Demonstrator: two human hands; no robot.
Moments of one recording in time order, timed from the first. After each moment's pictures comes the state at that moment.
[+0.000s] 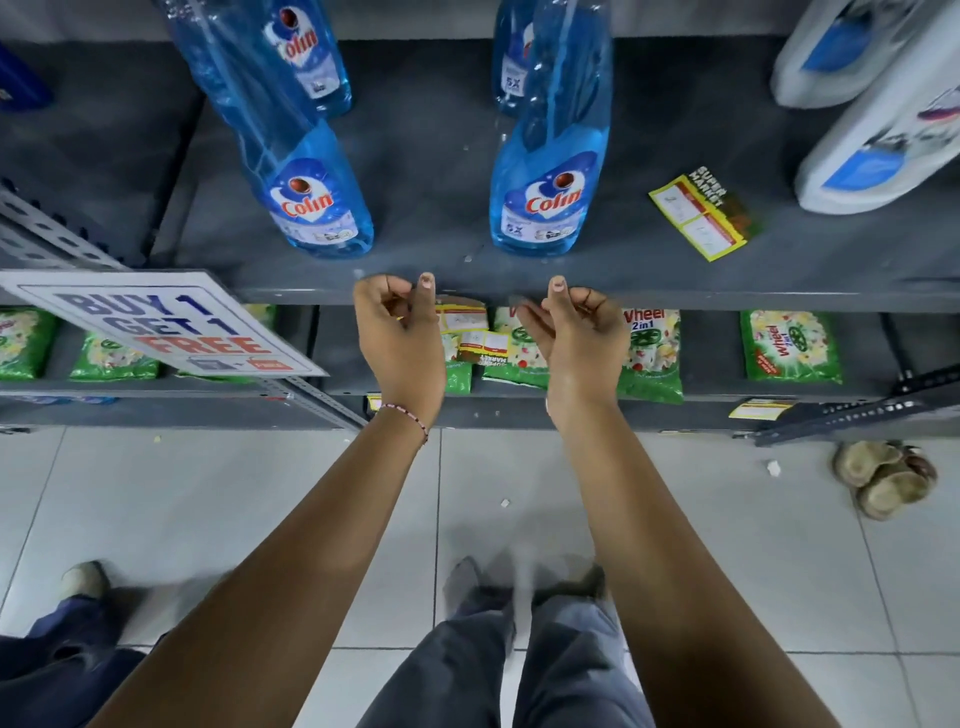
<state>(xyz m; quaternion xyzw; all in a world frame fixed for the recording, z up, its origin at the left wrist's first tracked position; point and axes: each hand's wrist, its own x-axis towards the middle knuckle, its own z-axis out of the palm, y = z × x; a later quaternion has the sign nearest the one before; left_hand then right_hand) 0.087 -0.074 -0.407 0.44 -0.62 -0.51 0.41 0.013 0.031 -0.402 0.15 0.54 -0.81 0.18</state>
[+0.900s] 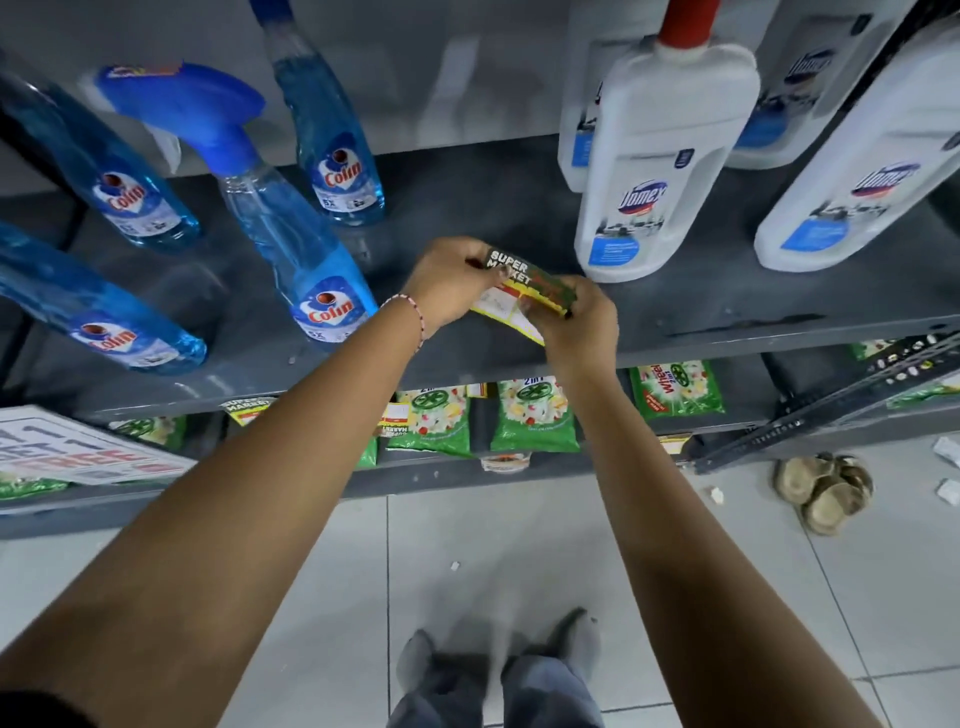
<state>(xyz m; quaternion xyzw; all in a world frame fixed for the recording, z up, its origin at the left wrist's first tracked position) -0.141 0.016 -0.341 0.24 -0.84 -0.49 0.03 -0.156 0.170 -0.368 -0.02 0.84 -0.54 0.09</state>
